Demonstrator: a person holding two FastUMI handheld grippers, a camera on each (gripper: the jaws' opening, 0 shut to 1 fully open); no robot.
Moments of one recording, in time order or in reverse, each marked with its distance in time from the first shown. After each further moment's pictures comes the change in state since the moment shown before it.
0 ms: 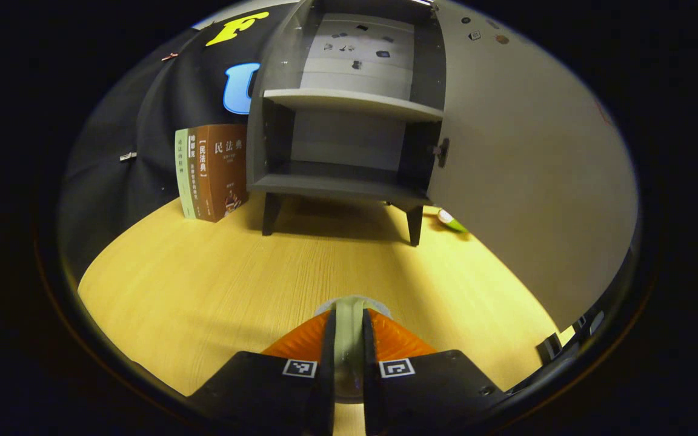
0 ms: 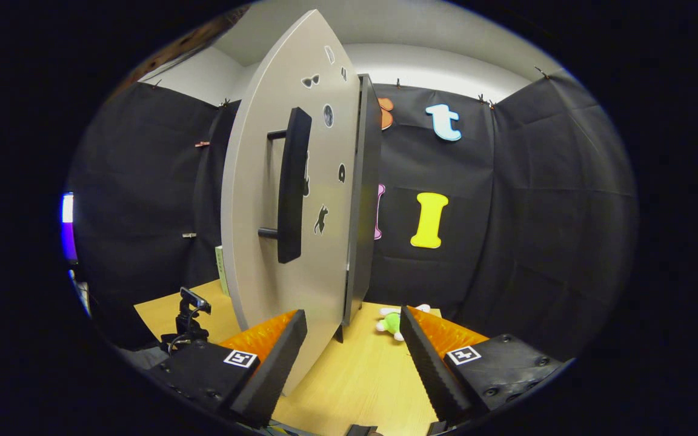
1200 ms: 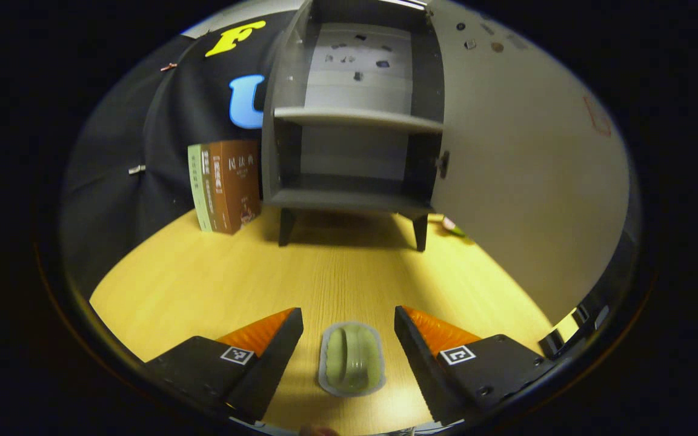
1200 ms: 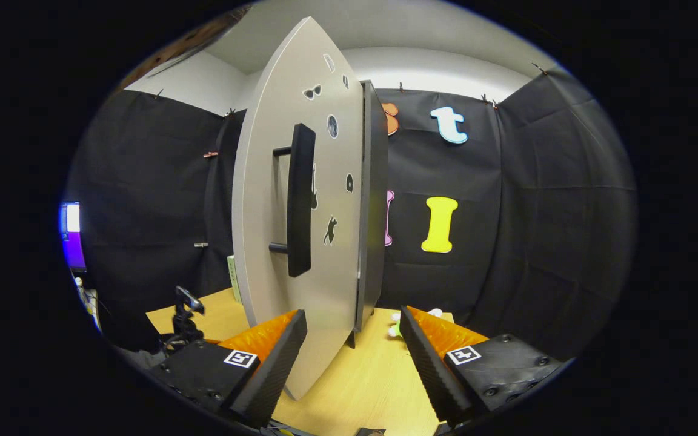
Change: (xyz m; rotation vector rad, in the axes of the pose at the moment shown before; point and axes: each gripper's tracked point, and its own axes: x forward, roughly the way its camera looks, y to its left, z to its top) left arm -0.056 0.008 0.068 0.067 -0.126 0.020; right arm 0.002 0.009 0.021 0.037 -0.048 0.064
